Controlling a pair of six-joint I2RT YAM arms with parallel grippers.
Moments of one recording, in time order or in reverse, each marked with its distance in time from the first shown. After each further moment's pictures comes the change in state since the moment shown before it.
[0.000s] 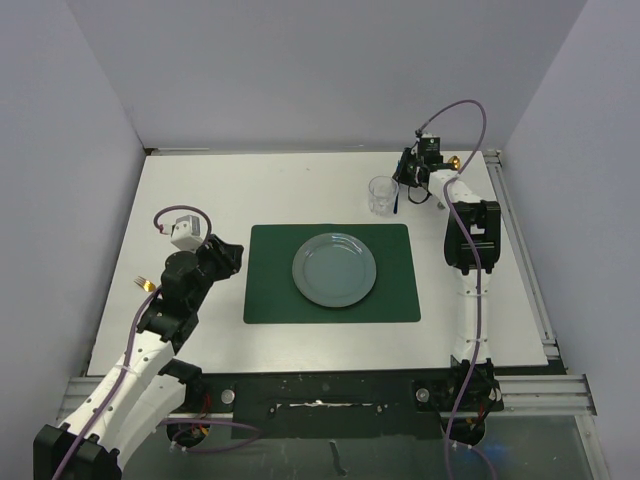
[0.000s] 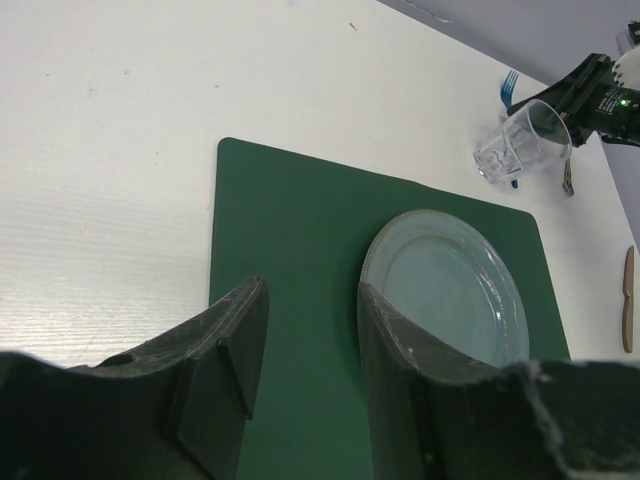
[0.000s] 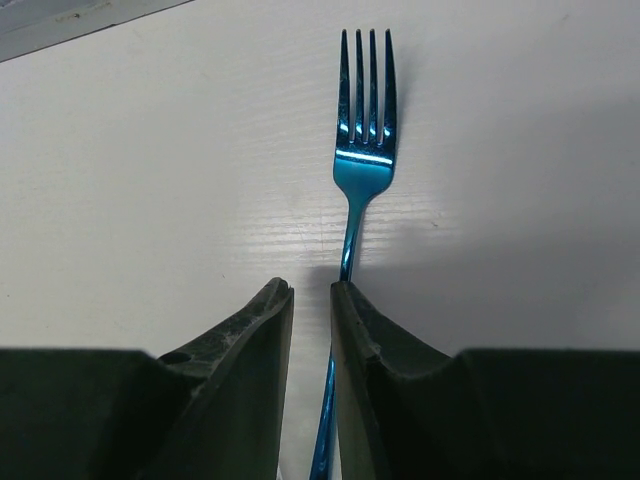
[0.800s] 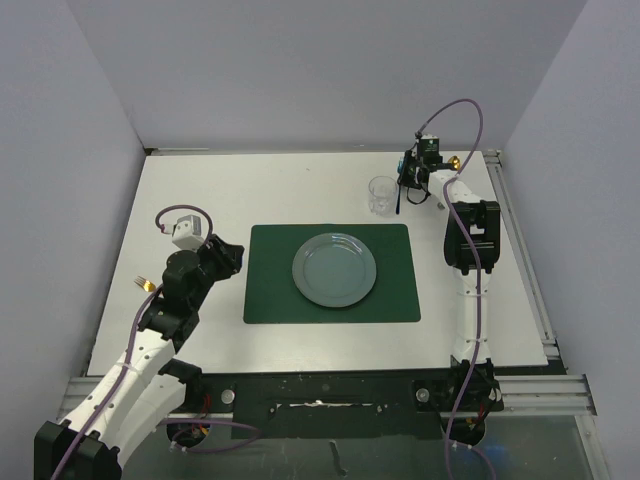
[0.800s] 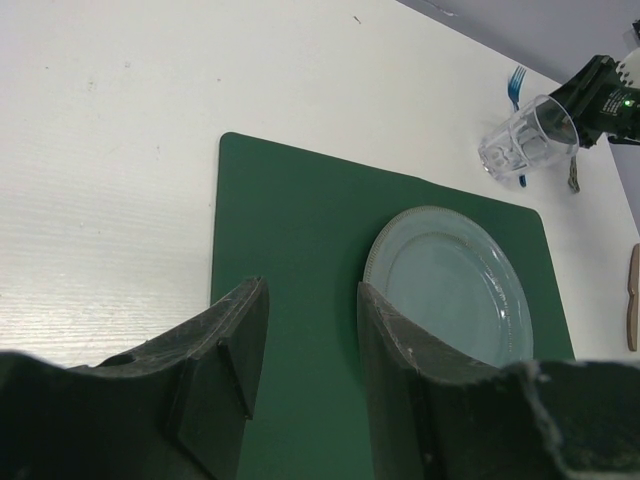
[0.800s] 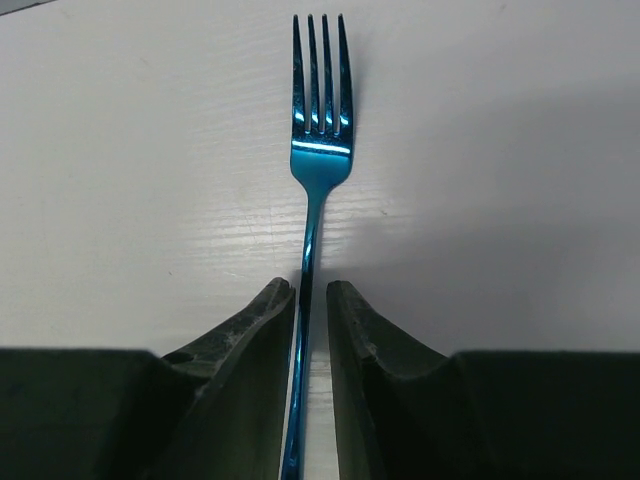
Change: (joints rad) left arm 0.000 0.017 0.000 0.002 0.001 -0.001; right arm 0.003 0.001 0.000 -0.031 0.083 -0.067
